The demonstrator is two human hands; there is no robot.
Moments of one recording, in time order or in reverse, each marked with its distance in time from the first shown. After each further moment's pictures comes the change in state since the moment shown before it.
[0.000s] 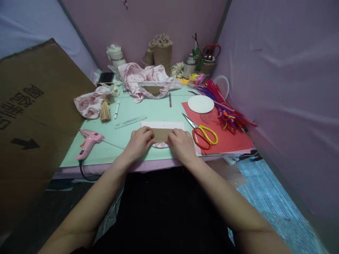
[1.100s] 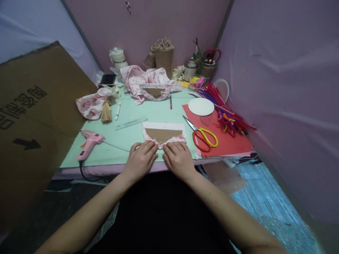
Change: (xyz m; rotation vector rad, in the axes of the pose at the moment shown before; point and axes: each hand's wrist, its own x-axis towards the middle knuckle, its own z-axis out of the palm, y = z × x) left_hand -0.050 0.020 0.018 0.272 0.219 0.203; right_hand -0.039 -0.018 0.010 0.064 0.152 -0.195
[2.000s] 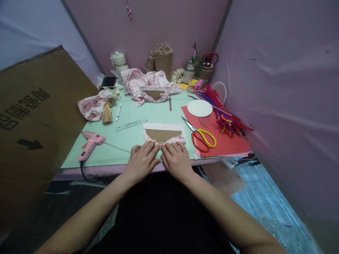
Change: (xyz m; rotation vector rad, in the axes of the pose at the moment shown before) left_hand -0.004 0.004 -0.001 0.091 -0.179 -0.023; right_hand 0.002 -0.009 0.000 -0.081 -0.022 0.017
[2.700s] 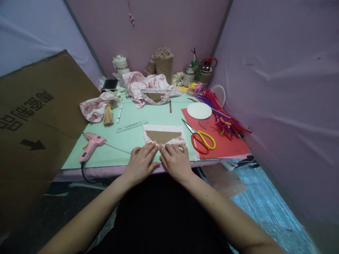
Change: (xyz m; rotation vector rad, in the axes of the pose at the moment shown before) left_hand -0.004 -0.002 -0.001 -0.098 0.000 -0.022; right_hand 0.003 -0.003 -0.005 -0.002 -0.052 0.049
